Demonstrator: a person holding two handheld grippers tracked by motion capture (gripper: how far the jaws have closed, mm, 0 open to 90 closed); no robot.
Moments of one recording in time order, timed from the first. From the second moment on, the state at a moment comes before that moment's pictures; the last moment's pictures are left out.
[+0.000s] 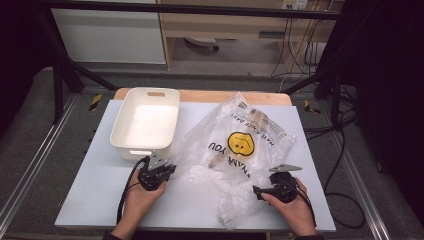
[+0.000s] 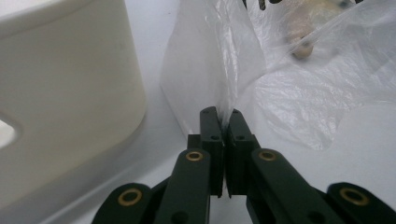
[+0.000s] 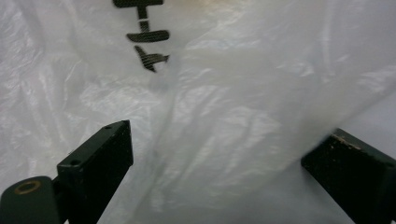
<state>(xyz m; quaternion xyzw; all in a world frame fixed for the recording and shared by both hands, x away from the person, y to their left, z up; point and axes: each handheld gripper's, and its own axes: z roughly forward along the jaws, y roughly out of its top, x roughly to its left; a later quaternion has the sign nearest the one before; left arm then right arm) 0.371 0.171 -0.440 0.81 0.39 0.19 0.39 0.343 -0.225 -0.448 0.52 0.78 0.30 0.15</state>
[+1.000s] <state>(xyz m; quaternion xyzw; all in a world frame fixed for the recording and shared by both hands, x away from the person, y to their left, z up) 0.337 0.151 -0.436 0.84 0.34 0.13 0.40 0.351 -0.249 -0.441 0.47 0.80 0.31 0.18</state>
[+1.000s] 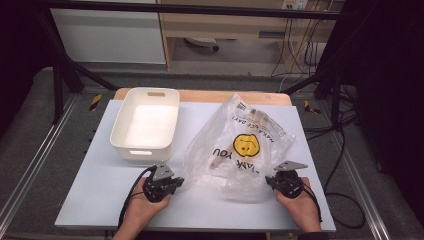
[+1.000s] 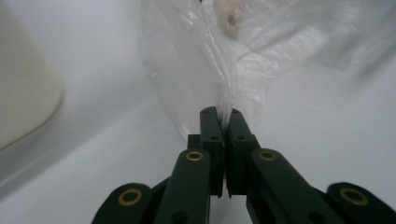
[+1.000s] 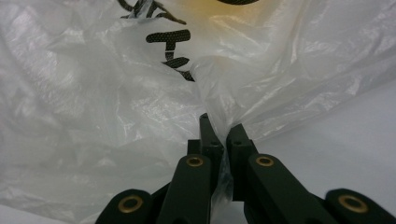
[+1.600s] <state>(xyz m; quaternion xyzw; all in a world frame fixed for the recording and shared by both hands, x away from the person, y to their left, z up) 0.300 0.122 -0.434 0.84 0.32 0.15 0.41 0.361 -0.275 -0.441 0.50 0.78 0.32 0.19</state>
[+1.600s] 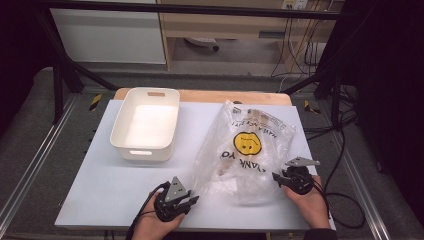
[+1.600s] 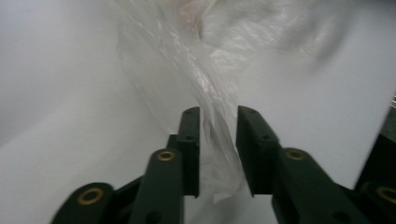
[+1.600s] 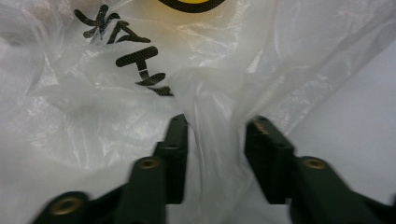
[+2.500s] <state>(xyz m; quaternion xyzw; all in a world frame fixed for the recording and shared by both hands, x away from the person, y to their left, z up) 0.362 0.114 -0.430 0.81 0.38 0.18 0.42 0.348 -0.260 -0.441 0.50 0.78 0.33 0.19</state>
